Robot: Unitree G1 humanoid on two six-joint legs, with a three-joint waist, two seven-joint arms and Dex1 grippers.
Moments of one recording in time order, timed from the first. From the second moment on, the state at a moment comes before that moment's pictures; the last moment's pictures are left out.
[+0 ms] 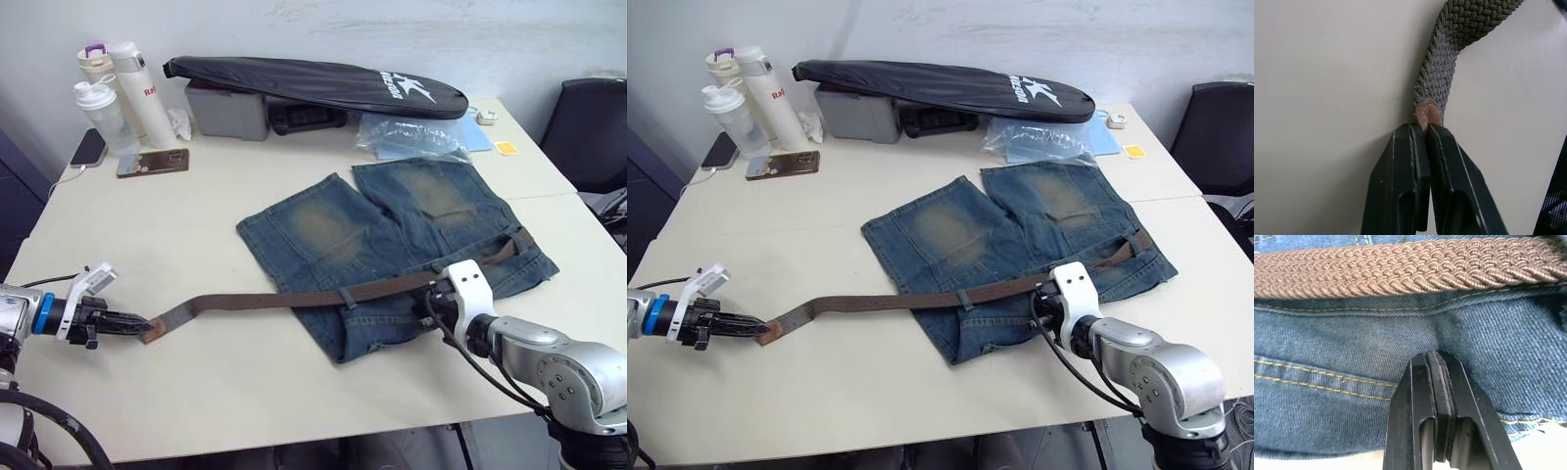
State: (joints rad) left arm -0.53 1.09 -0.18 0.82 -0.25 0.50 -1.50; right arm -0.14 -0.56 -0.16 -0.59 0.69 1.32 0.17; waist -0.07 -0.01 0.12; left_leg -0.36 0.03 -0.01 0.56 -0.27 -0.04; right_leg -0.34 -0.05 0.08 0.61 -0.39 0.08
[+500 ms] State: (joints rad) left arm -0.52 1.16 -0.20 0.91 -0.23 0.40 -1.50; right arm -0.14 -0.63 -0.18 -0.62 0.73 1.37 0.28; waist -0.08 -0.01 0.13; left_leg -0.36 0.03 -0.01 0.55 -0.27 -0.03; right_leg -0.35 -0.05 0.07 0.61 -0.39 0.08
